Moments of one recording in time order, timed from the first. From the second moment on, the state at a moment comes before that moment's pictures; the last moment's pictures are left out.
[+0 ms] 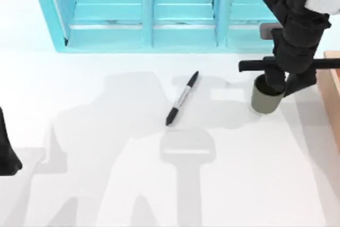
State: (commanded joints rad) left arm 0.00 0.00 0.00 0.00 0.00 0.00; right arm 0.33 2.14 1.67 -1.09 0.05 0.35
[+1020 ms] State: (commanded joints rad) left arm 0.00 0.00 0.00 0.00 0.00 0.00; right arm 0.33 2.14 1.67 -1.09 0.05 0.35
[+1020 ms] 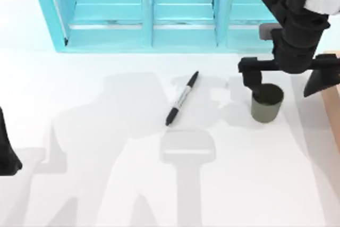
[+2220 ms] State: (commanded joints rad) left arm 0.00 0.00 0.00 0.00 0.00 0.00; right arm 0.32 2.21 2.39 -1.74 0.05 0.35
